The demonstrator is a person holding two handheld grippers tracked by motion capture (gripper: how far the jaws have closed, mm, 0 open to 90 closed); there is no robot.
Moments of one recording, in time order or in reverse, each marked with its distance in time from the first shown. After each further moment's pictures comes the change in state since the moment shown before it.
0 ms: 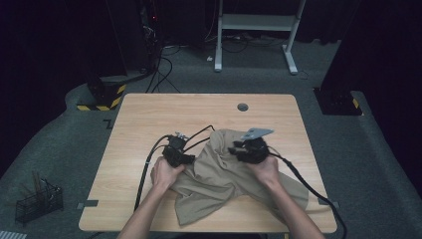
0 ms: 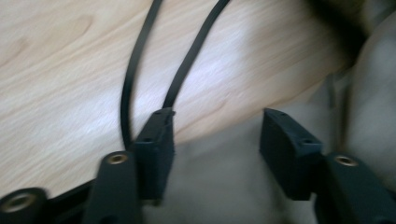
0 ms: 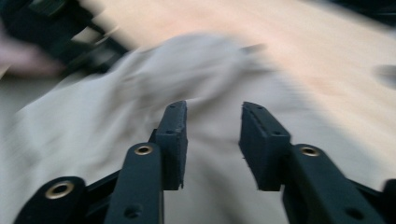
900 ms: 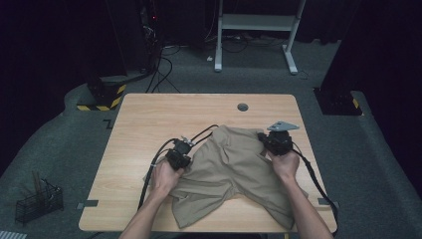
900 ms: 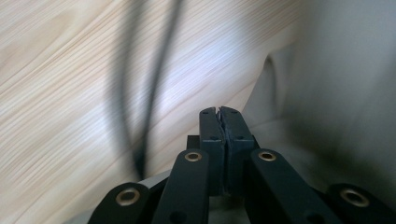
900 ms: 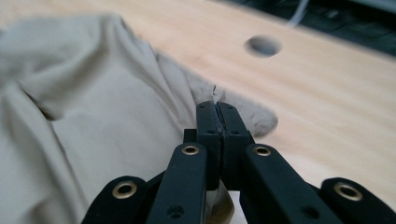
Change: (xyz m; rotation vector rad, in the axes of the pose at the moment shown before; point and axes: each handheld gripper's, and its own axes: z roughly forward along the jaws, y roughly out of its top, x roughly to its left) left arm -0.002 -0.018 -0.009 0.105 0.154 0.095; right arm -0.057 -0.024 -0.025 -0.028 -0.251 0.102
